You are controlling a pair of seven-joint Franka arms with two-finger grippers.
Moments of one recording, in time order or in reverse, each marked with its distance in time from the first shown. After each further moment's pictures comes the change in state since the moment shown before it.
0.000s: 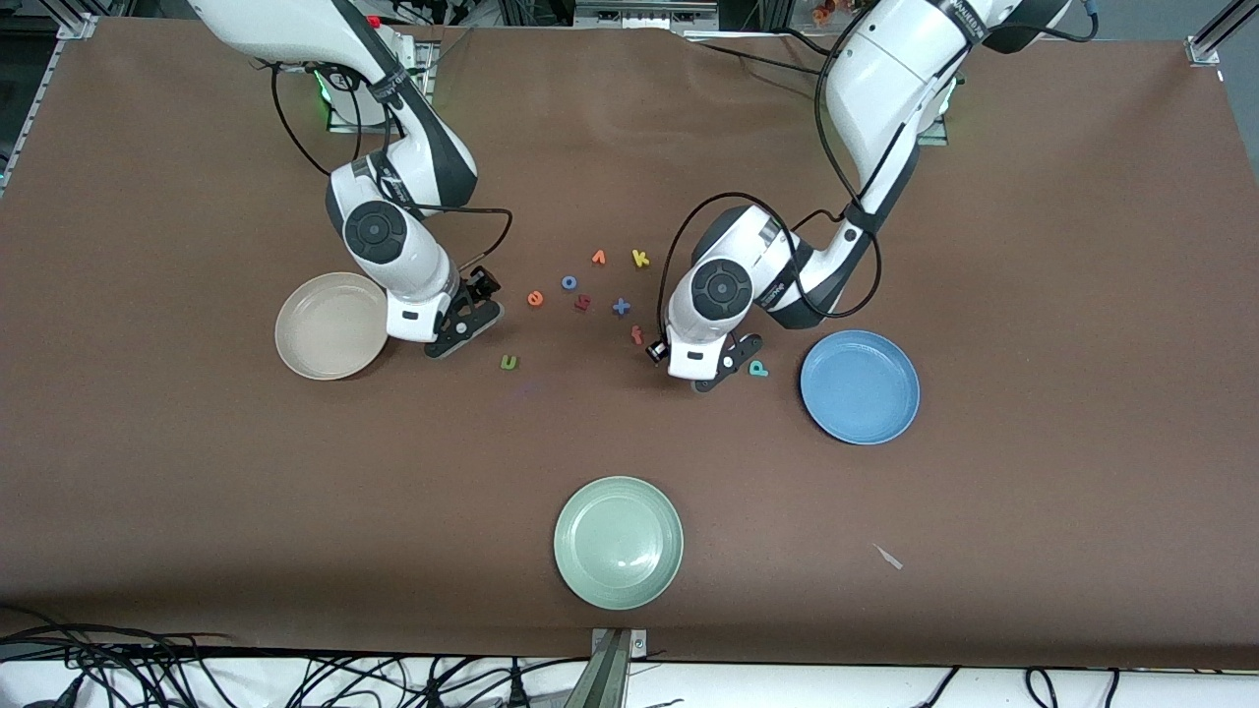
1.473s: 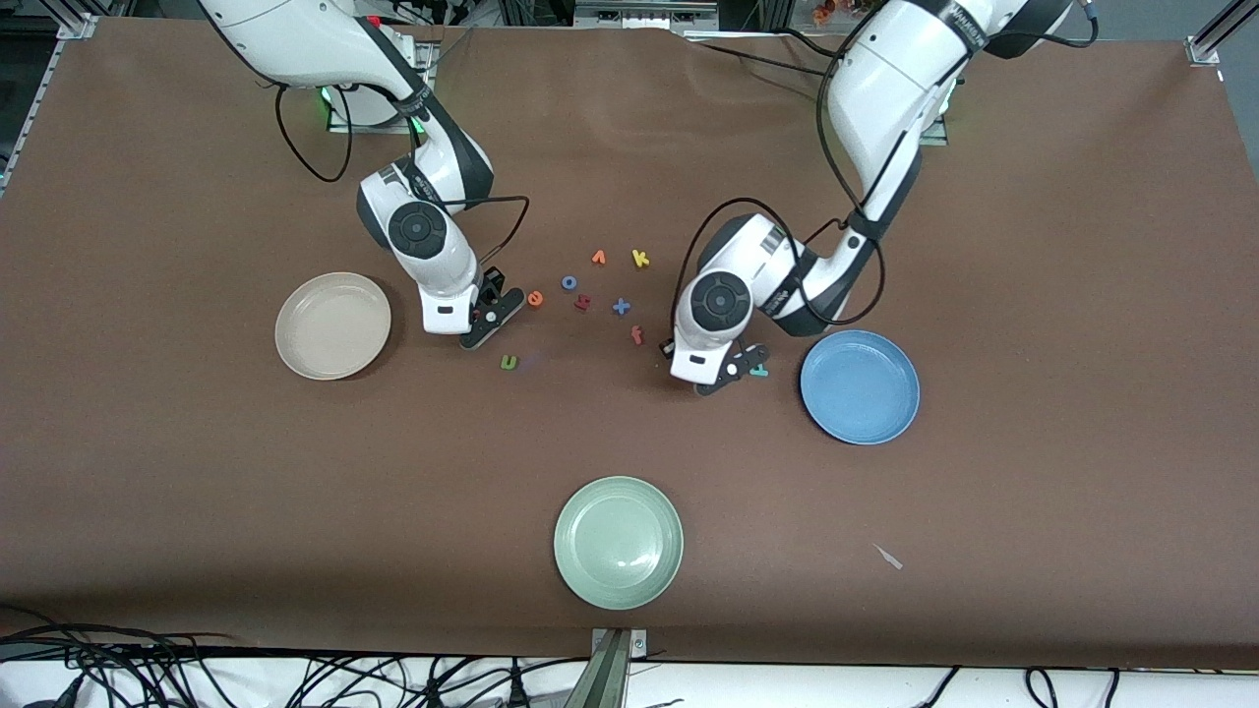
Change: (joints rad) left arm 0.035 -0.014 0.016 0.030 0.049 -0.140 0.183; right arm 0.024 0.057 0.008 -0.041 -0.108 0.075 -0.008
